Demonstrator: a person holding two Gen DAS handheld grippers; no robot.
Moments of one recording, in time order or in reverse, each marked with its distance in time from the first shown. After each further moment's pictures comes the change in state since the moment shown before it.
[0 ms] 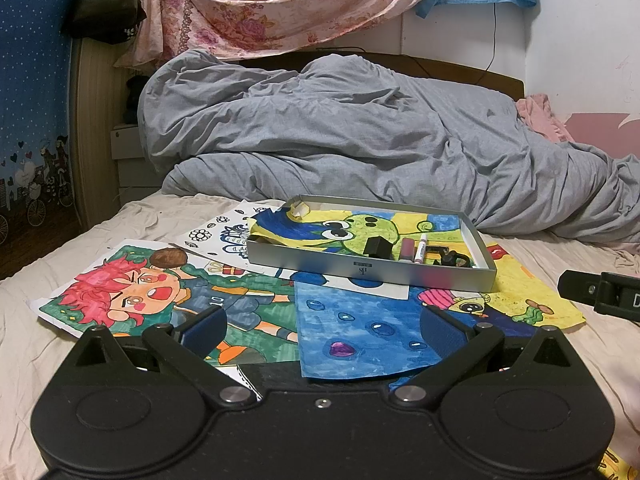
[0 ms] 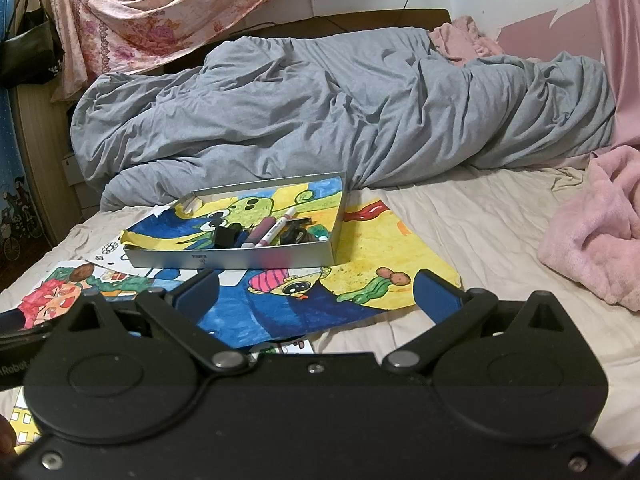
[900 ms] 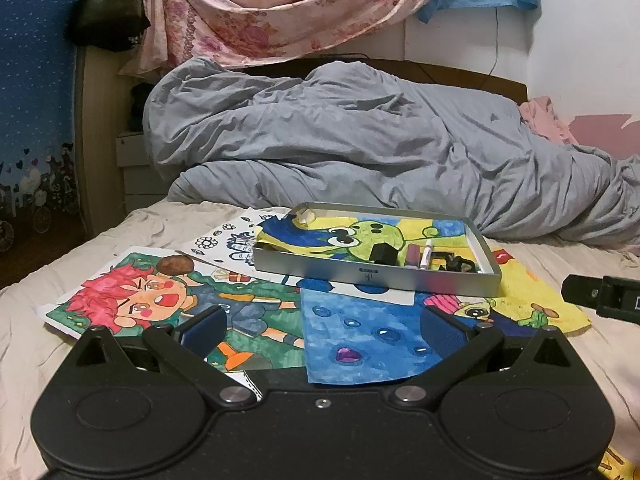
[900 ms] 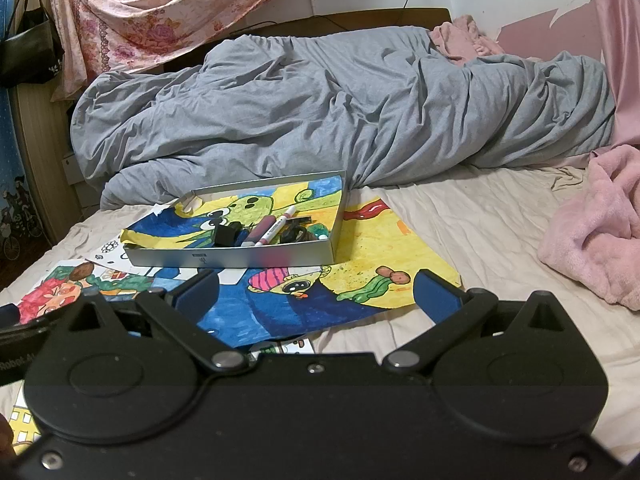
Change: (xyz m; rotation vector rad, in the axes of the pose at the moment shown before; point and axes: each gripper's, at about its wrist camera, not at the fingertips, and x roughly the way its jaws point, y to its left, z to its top) left arm -0.005 0.013 -0.009 0.005 -0.021 0.023; right arm -0.001 -0.001 0.002 -0.004 0.007 0.001
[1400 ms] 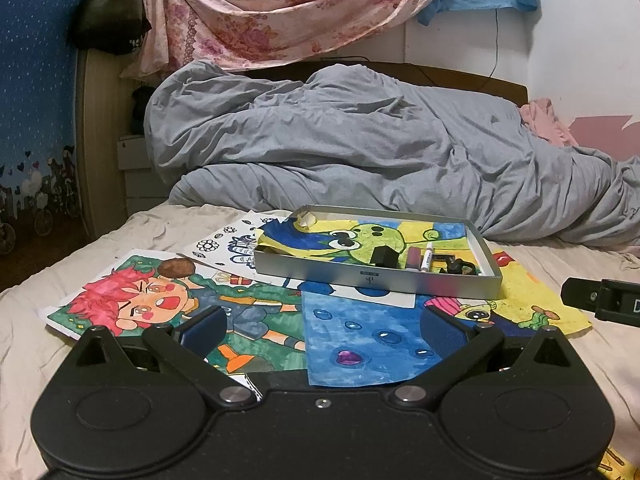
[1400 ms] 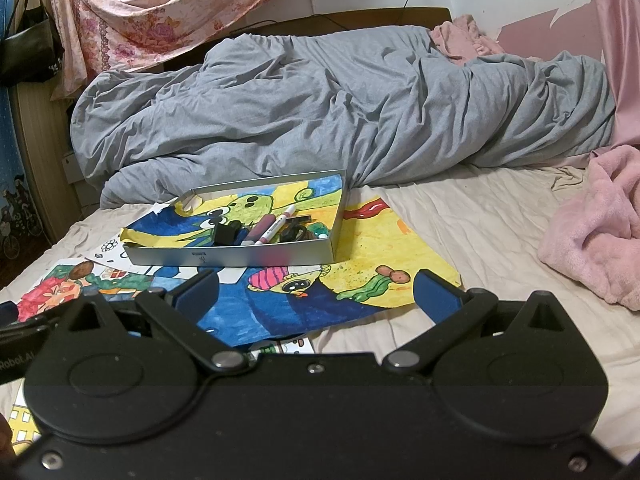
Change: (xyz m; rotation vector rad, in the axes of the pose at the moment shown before) left arm -0.005 -0.006 0.003 0.007 -0.005 0.006; right arm 0.000 0.000 0.000 -0.001 0.001 0.000
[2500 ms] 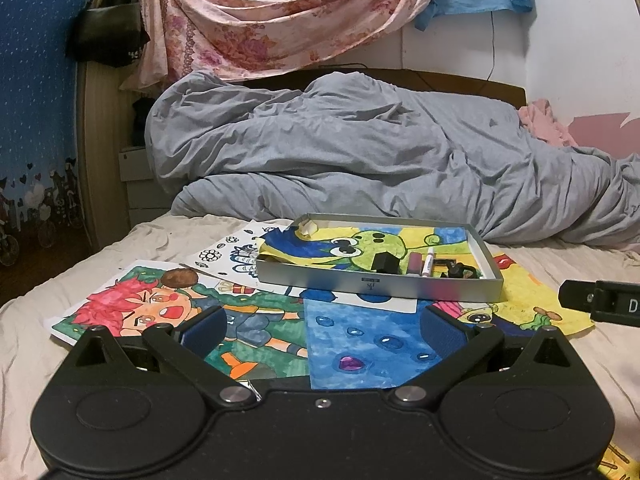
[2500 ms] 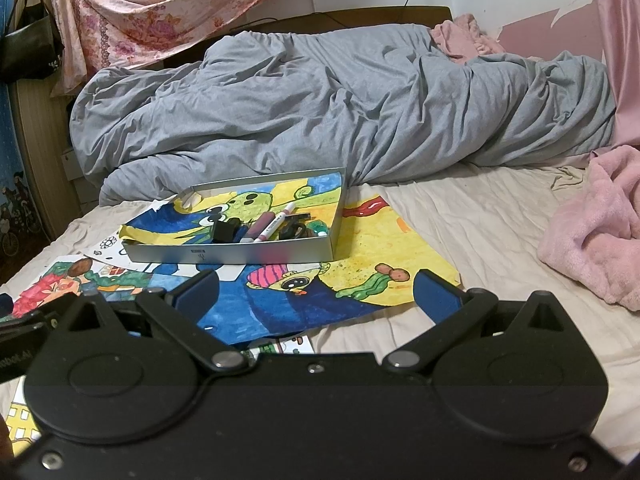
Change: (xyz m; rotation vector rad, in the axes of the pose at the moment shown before) left arm -0.006 -0.006 0.005 0.018 -0.018 0.014; right arm 0.001 0.000 0.000 -0.004 0.005 -0.001
